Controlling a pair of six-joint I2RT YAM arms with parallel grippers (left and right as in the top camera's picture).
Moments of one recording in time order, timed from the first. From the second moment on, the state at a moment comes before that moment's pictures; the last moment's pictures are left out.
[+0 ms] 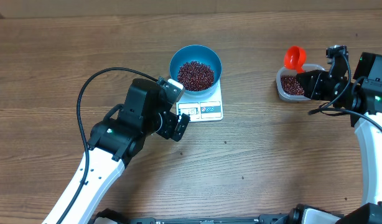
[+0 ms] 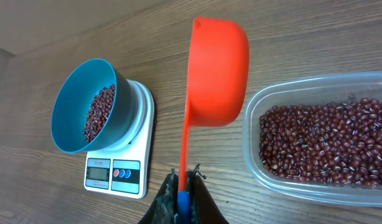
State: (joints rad) left arm -0.43 1.22 1.04 -0.68 0.12 0.06; right arm -0.28 1.40 1.15 -0.65 -0.62 -0.01
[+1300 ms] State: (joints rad) left arm -0.43 1.22 1.04 -0.68 0.12 0.06; right arm -0.28 1.40 1.15 -0.68 -0.47 -0.01
